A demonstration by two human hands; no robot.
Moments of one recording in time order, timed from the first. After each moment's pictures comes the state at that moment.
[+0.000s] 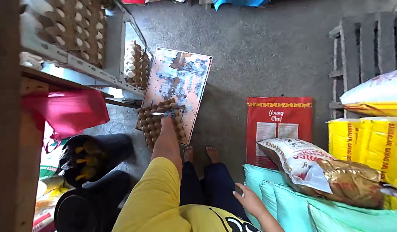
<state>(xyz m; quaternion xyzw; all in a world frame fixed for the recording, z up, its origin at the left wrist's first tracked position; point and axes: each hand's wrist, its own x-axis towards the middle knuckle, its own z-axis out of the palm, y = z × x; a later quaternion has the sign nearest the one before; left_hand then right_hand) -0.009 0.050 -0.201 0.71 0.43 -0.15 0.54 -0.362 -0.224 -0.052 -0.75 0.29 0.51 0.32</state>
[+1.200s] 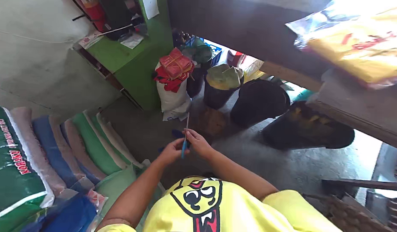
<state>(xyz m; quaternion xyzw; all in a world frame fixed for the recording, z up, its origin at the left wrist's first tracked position) -1.000 0.026 0.185 0.41 0.58 0.40 0.57 -0.851 0.128 0.179 -0.36 -0.59 0.71 0.16</state>
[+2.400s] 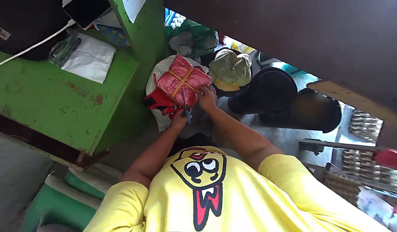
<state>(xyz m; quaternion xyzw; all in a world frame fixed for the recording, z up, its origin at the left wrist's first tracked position) -1.327 0.512 0.038 0.28 0.59 0.33 0.68 -1.178 0.613 0.086 -0.67 -0.64 0.34 0.16</state>
